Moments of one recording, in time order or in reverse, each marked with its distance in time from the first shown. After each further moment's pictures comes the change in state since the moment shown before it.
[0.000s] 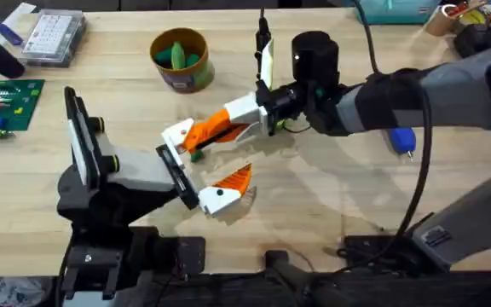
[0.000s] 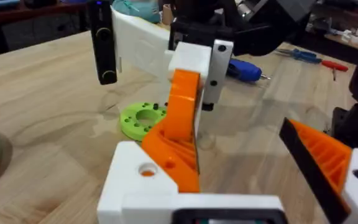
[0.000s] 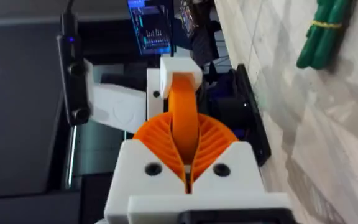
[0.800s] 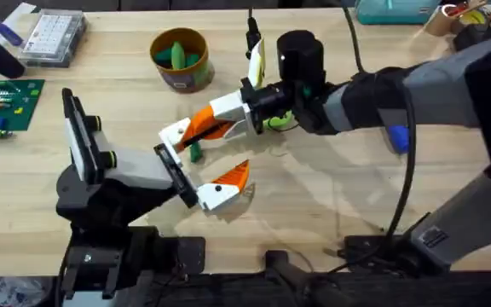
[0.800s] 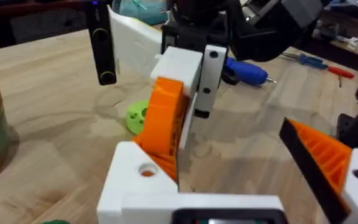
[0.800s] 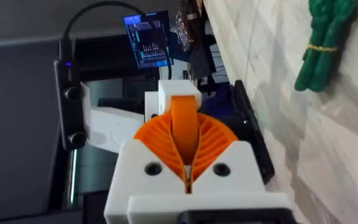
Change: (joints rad) left arm 0.009 0.003 0.000 0.002 -0.018 -0.031; right arm 0.055 0.043 0.061 0.004 0.101 0.064
